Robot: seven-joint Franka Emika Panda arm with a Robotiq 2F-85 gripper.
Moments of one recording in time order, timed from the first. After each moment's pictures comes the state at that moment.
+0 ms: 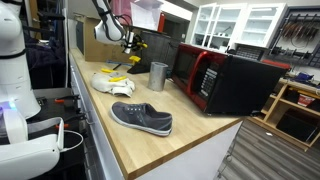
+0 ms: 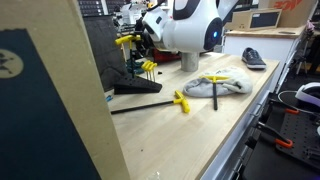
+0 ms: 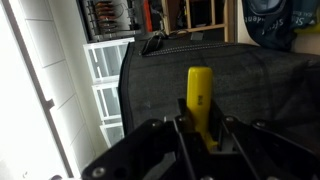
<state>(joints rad) 0.20 0.24 0.29 -2.18 -2.48 2.25 1.21</state>
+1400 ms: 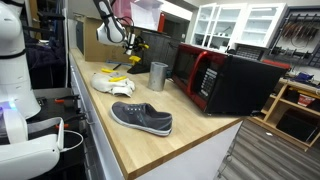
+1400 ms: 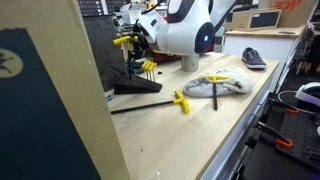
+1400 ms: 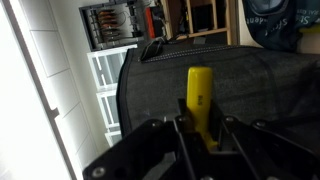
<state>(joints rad) 0.20 0.29 0.29 -2.13 -2.45 2.22 1.21</state>
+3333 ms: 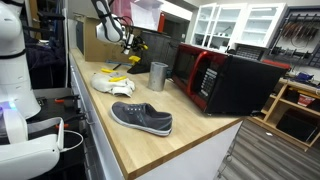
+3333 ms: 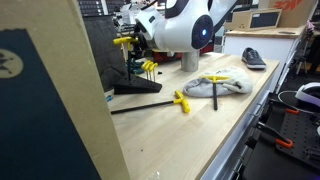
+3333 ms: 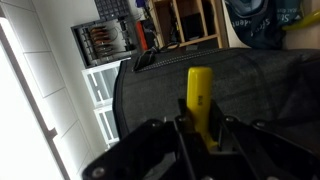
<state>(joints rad) 0.20 0.28 0.30 -2.12 -2.34 2.24 1.22</state>
